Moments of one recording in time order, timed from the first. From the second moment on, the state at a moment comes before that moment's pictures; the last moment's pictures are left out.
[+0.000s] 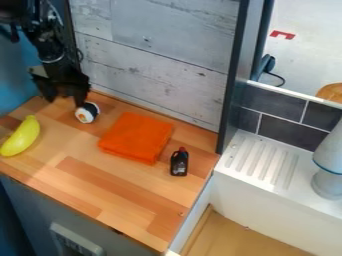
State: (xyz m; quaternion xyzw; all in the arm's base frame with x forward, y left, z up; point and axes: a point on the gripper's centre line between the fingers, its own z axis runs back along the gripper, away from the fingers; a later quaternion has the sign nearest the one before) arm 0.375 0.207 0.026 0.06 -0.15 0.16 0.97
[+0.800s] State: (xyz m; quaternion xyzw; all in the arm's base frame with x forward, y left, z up) arm 0.410 0.189 0.012 0.04 -0.16 0.13 0.98
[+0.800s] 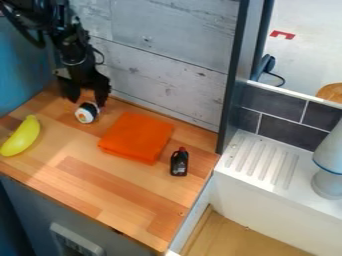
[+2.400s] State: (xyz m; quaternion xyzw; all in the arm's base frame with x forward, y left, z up) arm 0.367 0.080 0.067 -0.05 -0.18 0.04 0.98
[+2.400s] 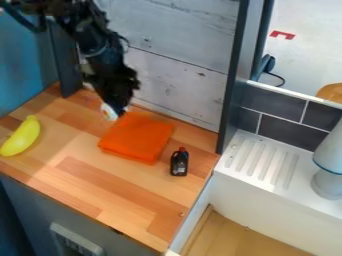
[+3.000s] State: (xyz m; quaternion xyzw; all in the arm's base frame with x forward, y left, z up) arm 0.310 -0.014 0.040 -0.07 -0.14 -0.08 0.98
